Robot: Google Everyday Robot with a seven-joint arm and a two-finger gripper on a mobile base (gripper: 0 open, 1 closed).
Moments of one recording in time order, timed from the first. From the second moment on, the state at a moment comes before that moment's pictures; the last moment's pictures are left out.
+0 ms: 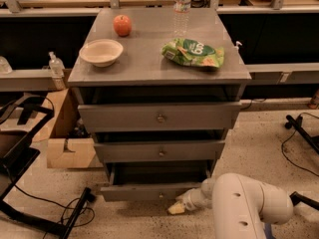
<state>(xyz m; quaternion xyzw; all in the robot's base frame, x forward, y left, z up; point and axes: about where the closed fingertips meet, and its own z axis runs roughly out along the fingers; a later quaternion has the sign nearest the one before) 0.578 -0.102 0.104 -0.40 0.85 0.26 0.20</state>
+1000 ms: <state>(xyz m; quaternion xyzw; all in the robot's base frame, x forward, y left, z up) 0.575 -0.100 0.103 -0.40 0.85 0.27 0.20</state>
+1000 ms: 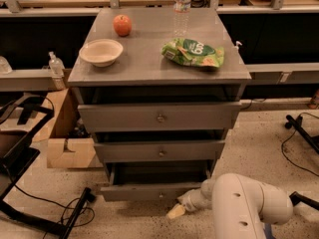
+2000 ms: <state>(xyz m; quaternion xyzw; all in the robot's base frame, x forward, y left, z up) 0.564 -0.099 0.103 -0.40 0.86 0.26 0.19</state>
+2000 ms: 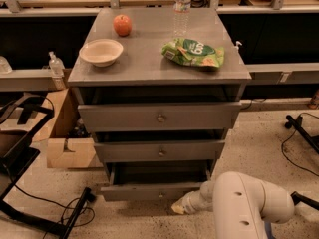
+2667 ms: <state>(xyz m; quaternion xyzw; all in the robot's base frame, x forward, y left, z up) 0.534 -0.102 0.103 -0.40 0.87 0.23 0.18</state>
